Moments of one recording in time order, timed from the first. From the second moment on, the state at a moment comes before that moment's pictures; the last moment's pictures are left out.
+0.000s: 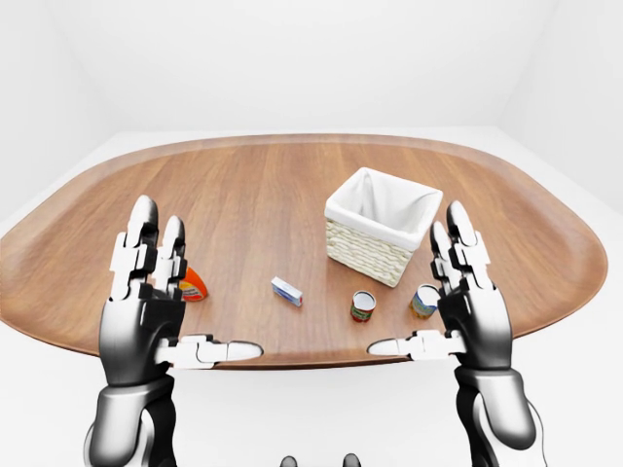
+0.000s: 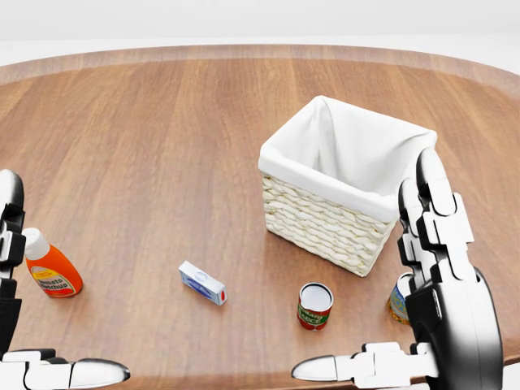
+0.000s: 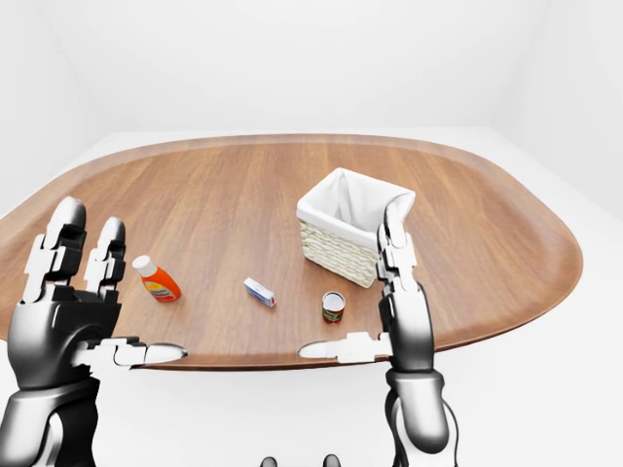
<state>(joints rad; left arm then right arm) 0.24 -0.02 0.21 -0.78 -0.16 0.09 -0.22 0.28 -0.02 0.08 -0.75 -0.11 0.09 0.03</state>
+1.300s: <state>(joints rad) 0.24 -0.02 0.20 -0.76 -0.08 0.09 -0.24 0.30 -0.03 0.13 -0.78 -0.16 0.09 0.00</state>
